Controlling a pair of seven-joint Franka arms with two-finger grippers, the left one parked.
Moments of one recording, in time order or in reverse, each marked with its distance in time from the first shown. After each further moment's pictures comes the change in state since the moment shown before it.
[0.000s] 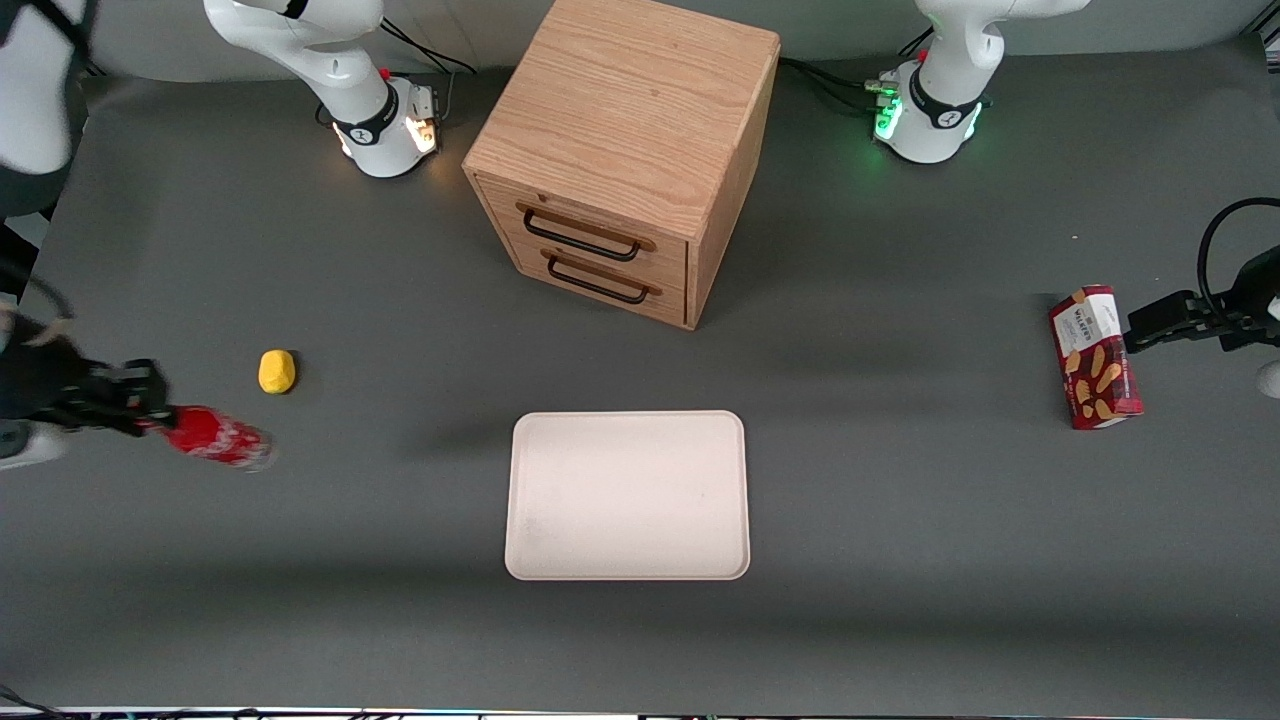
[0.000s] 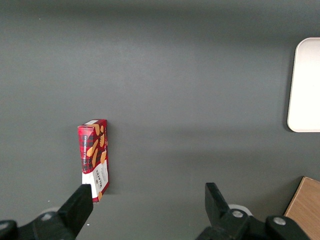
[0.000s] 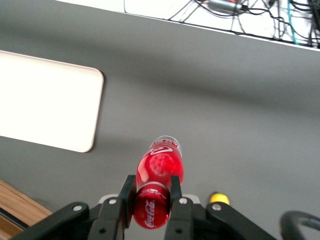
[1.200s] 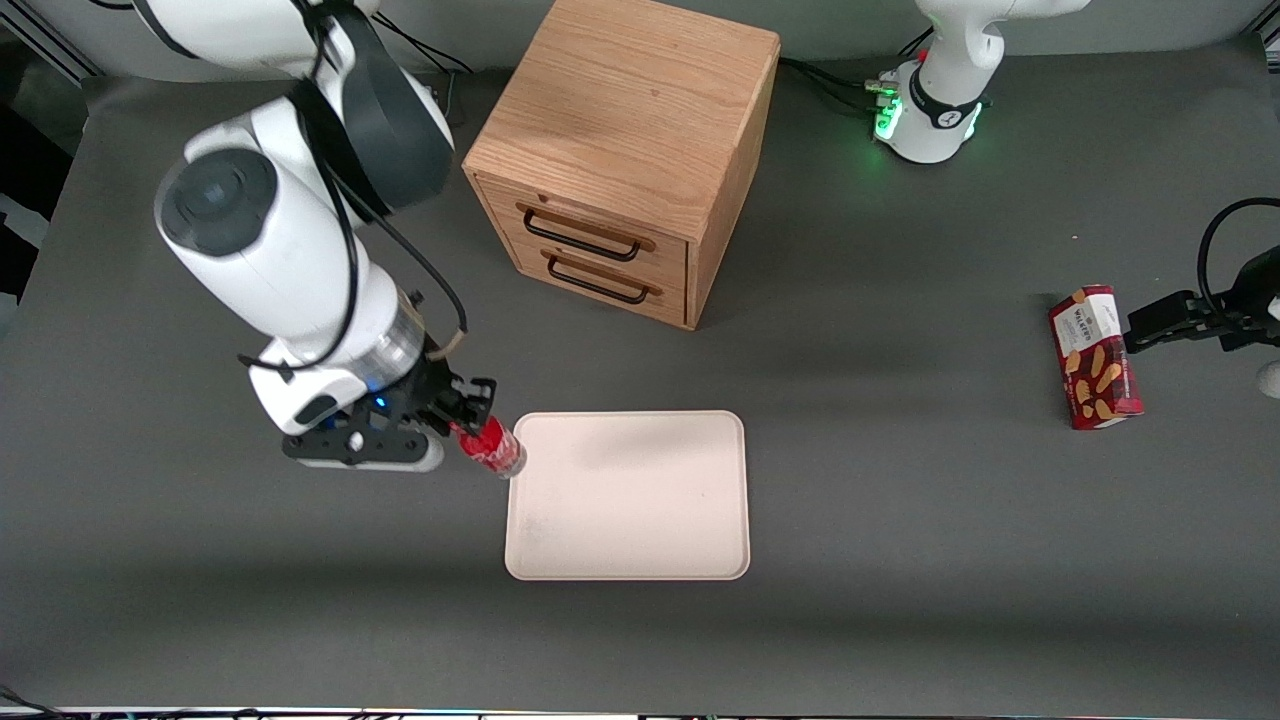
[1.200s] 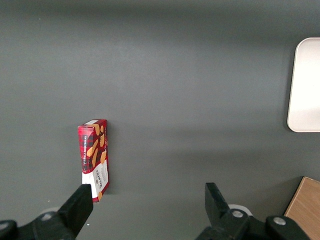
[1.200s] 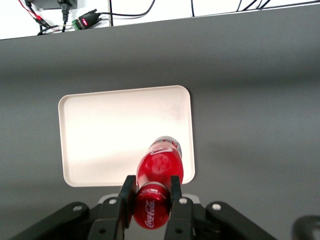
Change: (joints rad) arm 0.321 0.222 -0.003 0.104 -0.006 0.189 0.575
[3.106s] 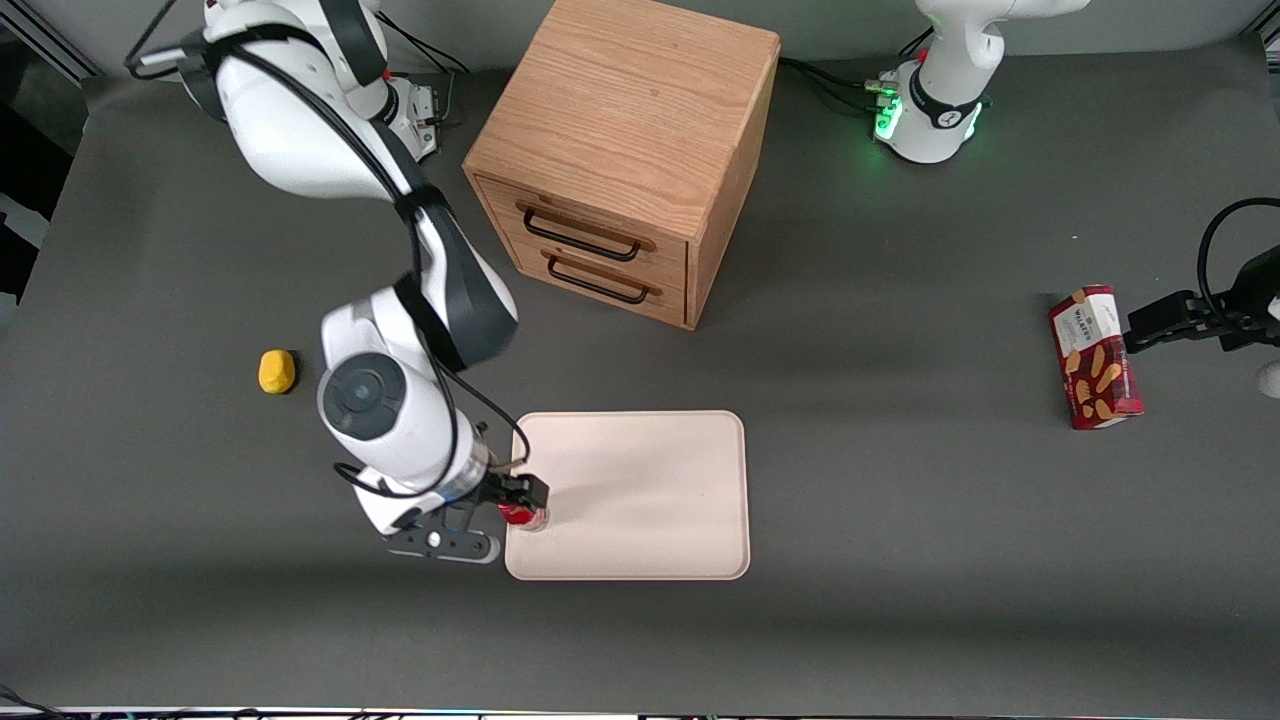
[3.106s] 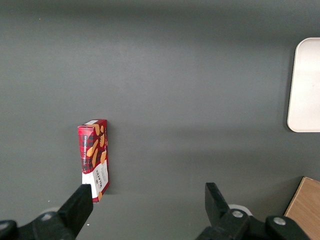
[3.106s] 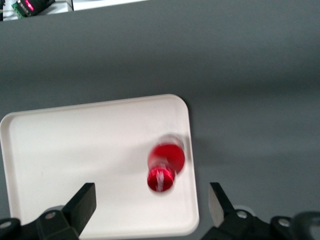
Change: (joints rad) arm -0.021 0.150 -0.009 -0.044 -0.001 0.135 0.006
